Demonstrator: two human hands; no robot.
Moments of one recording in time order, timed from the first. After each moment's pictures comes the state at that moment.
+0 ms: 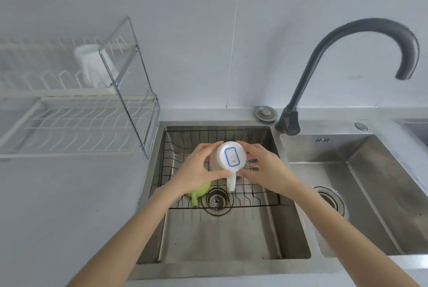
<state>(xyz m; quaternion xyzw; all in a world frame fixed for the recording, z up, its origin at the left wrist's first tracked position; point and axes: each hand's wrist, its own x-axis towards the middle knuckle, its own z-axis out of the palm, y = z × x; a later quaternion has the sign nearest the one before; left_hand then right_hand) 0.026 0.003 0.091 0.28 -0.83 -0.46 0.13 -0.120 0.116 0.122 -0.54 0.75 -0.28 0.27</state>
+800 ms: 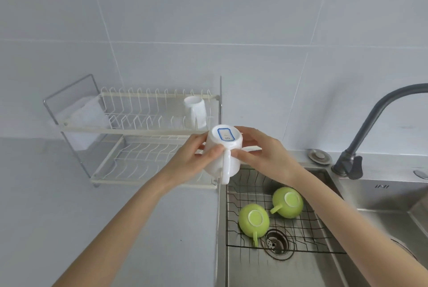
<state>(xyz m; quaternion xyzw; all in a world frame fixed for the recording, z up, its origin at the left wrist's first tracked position) 0.205 -0.087 0.223 0.27 -0.80 -0.49 0.25 0.046 0.005 0.237 -0.59 0.66 -0.42 0.21</state>
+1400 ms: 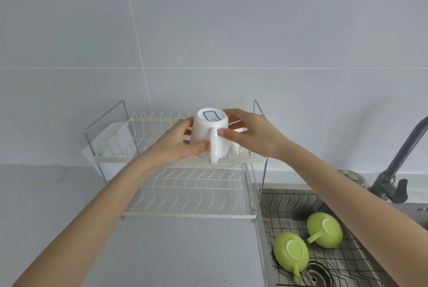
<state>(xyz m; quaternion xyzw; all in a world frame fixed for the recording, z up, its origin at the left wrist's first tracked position) 0.288 -0.208 0.276 0.27 -0.82 -0.42 0.27 0.123 -0.116 0.296 -0.65 0.65 -0.37 0.14</state>
